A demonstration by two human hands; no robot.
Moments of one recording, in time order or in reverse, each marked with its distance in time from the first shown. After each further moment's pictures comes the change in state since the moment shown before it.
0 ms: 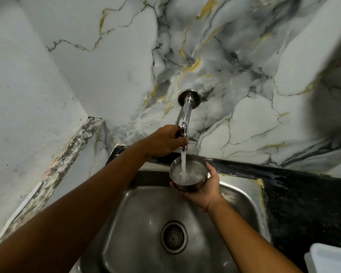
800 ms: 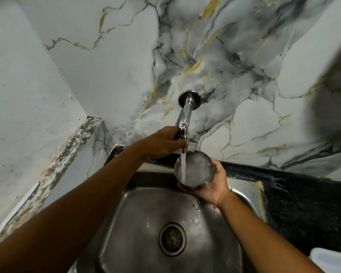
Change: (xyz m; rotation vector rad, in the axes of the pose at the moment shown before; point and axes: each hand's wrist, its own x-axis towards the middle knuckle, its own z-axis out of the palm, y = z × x) left_hand 0.004 -0.008 -0.002 -0.075 -0.044 0.011; right_hand -0.006 -0.035 0.005 -0.214 0.008 -0.002
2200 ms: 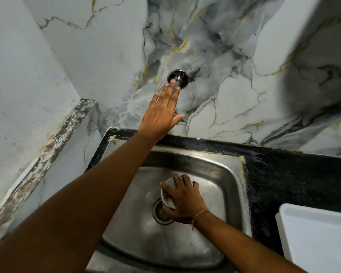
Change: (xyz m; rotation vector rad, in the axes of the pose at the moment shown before) left_hand 0.002 -0.009 0.040 0.848 0.508 0.281; right_hand -0.073 0.124 -0.033 -2.522 0.221 -0.500
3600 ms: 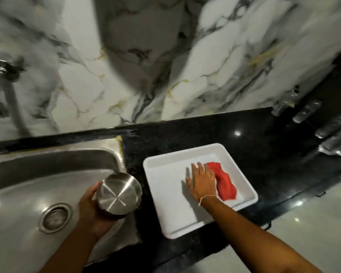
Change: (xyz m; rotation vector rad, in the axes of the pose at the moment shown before) left_hand -0.227 0.283 0.075 -2.225 -0.527 -1.176; right_hand -0.361 0.246 0.000 0.053 0.193 0.991
